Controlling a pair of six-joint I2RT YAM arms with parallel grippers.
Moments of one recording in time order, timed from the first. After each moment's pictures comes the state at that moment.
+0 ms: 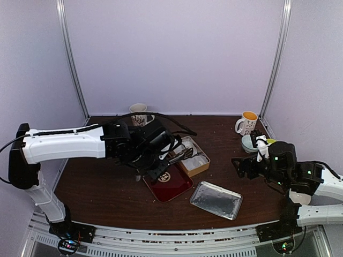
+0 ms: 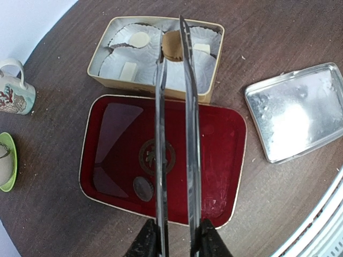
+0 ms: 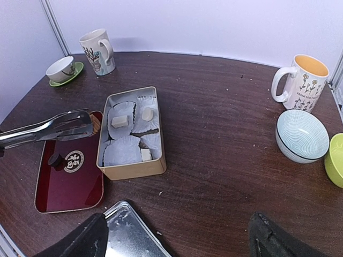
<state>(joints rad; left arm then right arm) -1.17 1.66 1.44 -0.82 -0.30 -0.23 0.90 0.69 0.55 -0.35 0.45 0.36</state>
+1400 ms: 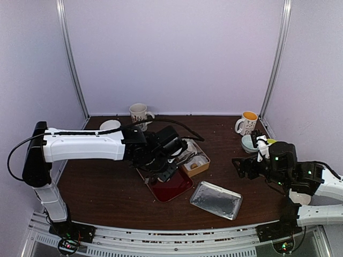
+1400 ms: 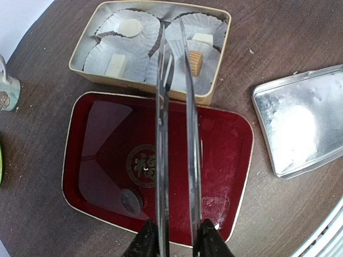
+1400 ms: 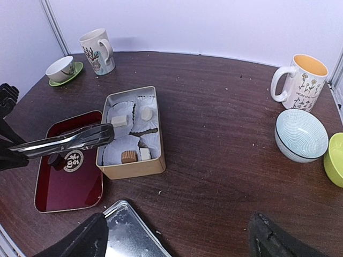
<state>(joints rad) -1.15 1.81 1.49 -0.77 -0.29 -0.25 0.90 0.68 0.55 -0.36 0.45 0.36</state>
